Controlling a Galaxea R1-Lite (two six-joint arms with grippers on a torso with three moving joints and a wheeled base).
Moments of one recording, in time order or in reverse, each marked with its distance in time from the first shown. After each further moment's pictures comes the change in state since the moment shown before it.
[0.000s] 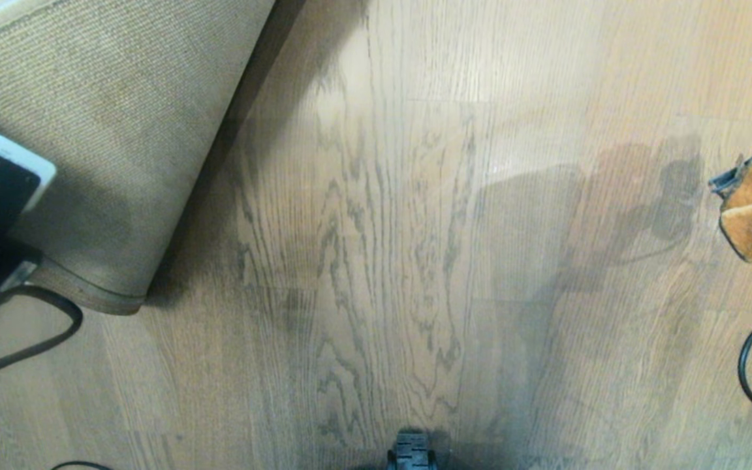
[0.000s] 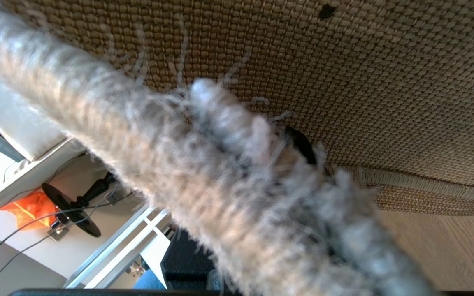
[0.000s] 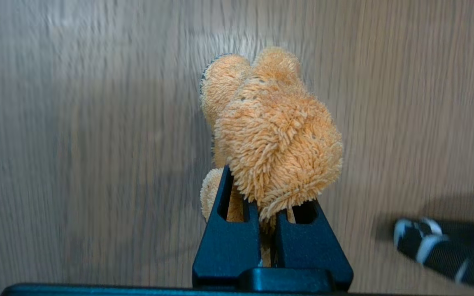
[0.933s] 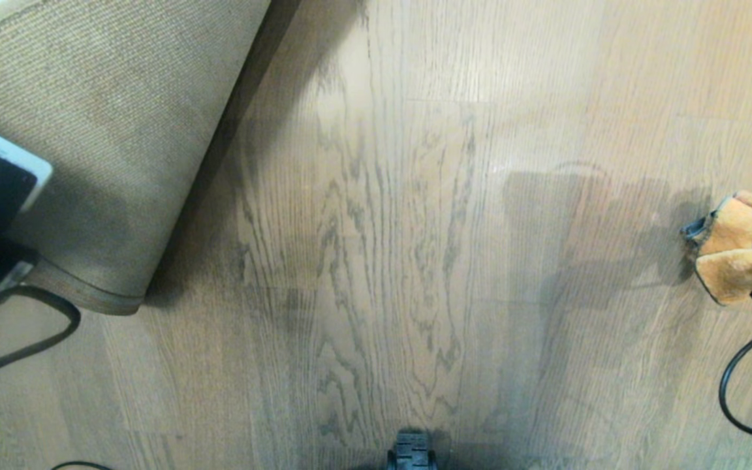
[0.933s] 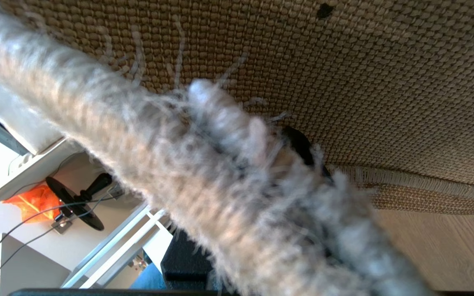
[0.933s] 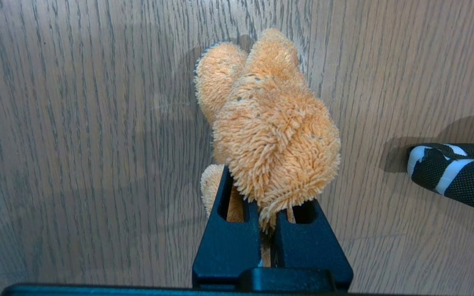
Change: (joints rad) left arm 0.003 -0.002 0.000 0.000 0.018 0.000; right arm -0.051 0.183 0.060 -0.044 0.037 -0.003
